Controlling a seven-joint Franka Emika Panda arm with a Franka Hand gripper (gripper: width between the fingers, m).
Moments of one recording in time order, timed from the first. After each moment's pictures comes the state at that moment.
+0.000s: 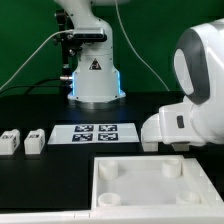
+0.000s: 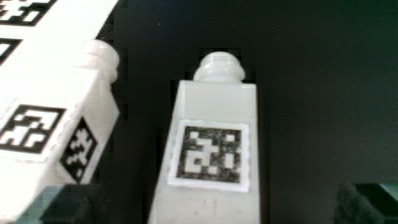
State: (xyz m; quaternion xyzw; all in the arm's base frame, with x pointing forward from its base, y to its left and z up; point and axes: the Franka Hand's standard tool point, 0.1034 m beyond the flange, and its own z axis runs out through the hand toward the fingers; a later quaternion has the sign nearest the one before) arm 0.402 0.179 0.014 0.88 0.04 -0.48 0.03
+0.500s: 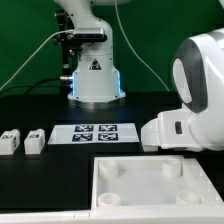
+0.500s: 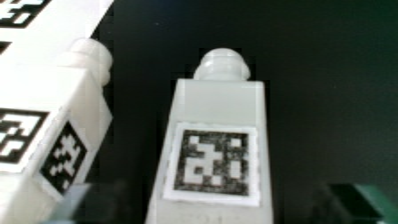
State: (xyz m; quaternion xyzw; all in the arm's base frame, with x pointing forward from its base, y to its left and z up) arm 0.396 0.177 0.006 0.87 0.04 -0.49 0.03
